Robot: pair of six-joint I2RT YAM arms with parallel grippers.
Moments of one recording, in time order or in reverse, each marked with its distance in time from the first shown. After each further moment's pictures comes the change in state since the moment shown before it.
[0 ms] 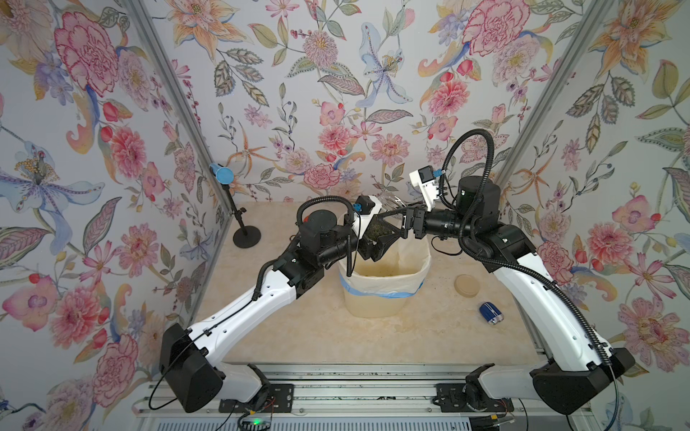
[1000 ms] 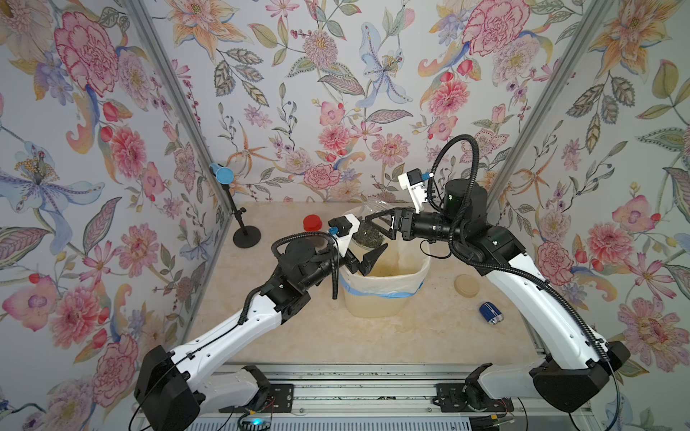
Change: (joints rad) left arm 0.000 -0.208 -0.354 0.343 -0.097 0.006; right arm 0.095 0.015 0.005 0.035 0.074 0.166
